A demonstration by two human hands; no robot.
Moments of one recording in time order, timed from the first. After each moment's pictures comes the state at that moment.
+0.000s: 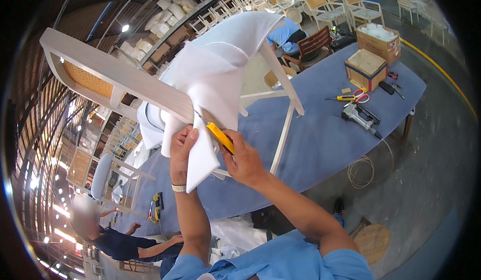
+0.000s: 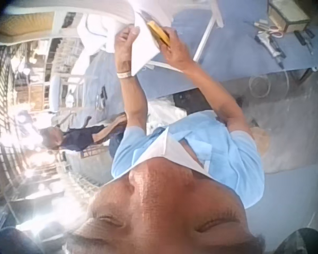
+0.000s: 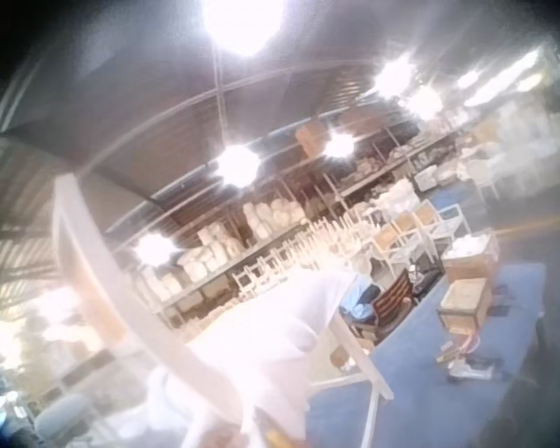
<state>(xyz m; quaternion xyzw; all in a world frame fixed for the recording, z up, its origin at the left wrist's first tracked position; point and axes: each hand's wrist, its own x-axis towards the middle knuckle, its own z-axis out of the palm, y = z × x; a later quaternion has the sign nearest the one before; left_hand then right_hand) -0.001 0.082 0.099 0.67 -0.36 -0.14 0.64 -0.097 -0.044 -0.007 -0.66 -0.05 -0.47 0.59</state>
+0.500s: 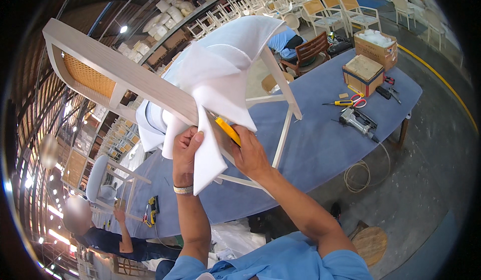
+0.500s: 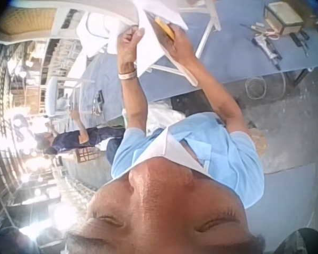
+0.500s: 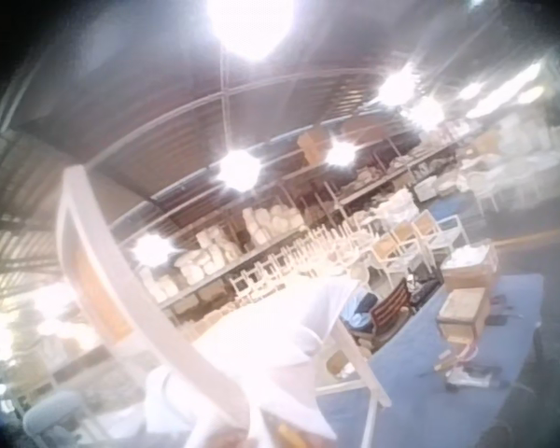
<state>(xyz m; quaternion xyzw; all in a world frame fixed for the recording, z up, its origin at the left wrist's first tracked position) 0.005 0.082 0.093 0.65 -0.40 -0.14 0.63 -0.075 -0.059 -0.016 -0.68 -0.02 -0.52 0.51</state>
